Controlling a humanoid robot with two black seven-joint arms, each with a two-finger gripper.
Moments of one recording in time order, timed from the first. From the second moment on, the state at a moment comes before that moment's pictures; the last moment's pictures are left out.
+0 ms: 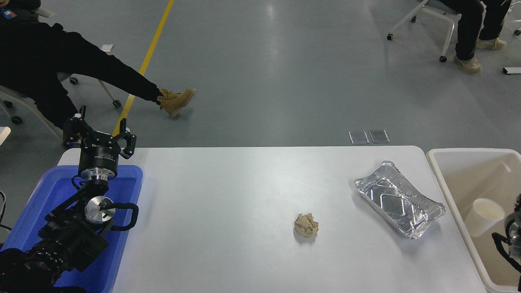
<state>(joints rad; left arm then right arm) -0.69 0.18 -0.83 -0.29 -0.15 -0.55 -0.64 0.61 -0.35 0.17 -0.05 0.06 -0.10 0.05</state>
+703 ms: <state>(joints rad) -0.69 0.18 -0.83 -0.29 -0.15 -0.55 -0.64 1.03 -0.53 -0.37 0.11 0.01 0.03 0.01</state>
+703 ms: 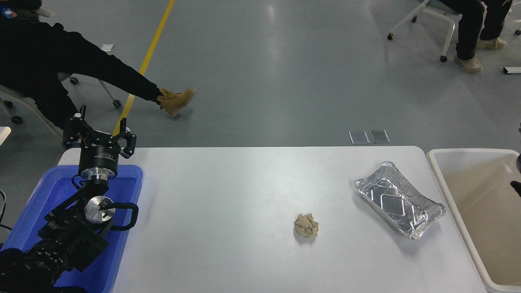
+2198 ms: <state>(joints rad) -0.69 0.18 -0.83 -0.29 -0.15 -0.55 -0.64 2.28 -0.54 -1.22 1.64 -0.20 0.60 0.04</state>
